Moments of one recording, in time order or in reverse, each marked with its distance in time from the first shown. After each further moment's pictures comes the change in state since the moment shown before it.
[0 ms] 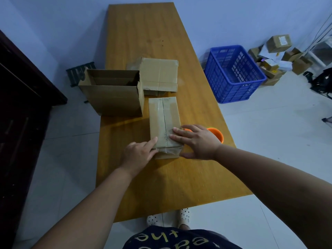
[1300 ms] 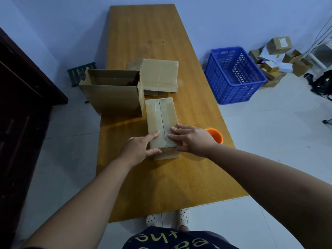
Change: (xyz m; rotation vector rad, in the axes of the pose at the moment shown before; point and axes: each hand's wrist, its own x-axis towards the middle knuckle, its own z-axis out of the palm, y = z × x) left_hand 0.019 -0.009 -0.008 -0.233 -0.376 -0.299; right_hand 0.012 -0.007 -0.006 0.161 0.065 0.039
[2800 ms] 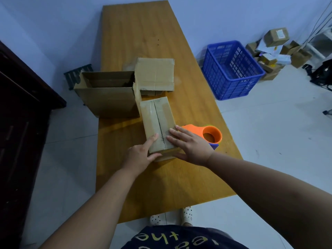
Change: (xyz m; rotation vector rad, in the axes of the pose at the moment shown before) left_hand -0.015 0.016 0.014 0.021 0.057 -0.031; right_hand -0.012 -0.004 0.041 -0.019 0.304 -0.073
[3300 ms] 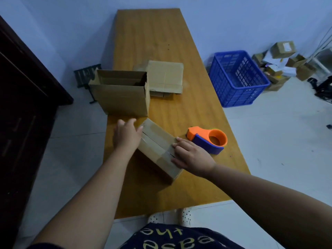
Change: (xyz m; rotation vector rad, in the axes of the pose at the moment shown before) left_hand 0.019 -0.013 -0.053 -0.114 0.283 -0.474; right_hand -0.001 -0.040 0.000 0.089 0.135 -0.079
